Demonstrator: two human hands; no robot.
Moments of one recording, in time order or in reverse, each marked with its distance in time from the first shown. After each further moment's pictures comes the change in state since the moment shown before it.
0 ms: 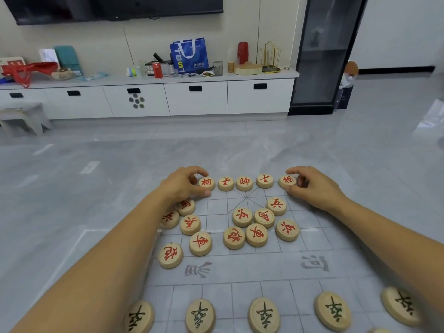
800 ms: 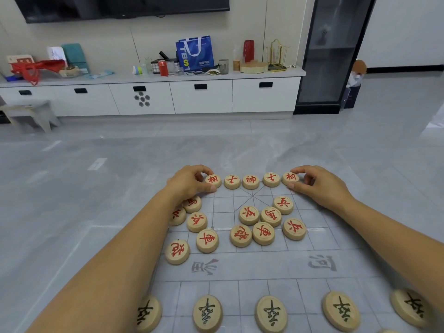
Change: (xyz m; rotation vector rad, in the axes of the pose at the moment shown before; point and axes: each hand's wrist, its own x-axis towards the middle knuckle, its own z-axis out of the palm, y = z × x) left_hand 0.004 -0.004 0.004 -0.012 0.044 -0.019; right_hand 0.001 -0.003 0.001 -0.008 0.026 0.012
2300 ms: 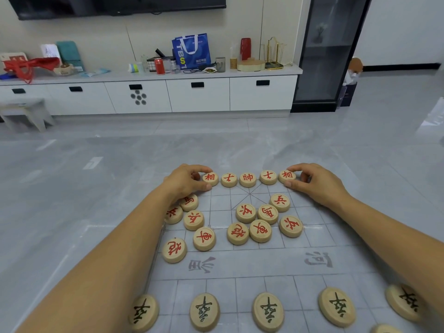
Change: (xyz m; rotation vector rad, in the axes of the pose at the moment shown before) left_hand 0.001 -0.003 0.000 -0.041 -0.021 0.034; right_hand 0.000 0.001 0.000 0.034 0.004 -0.010
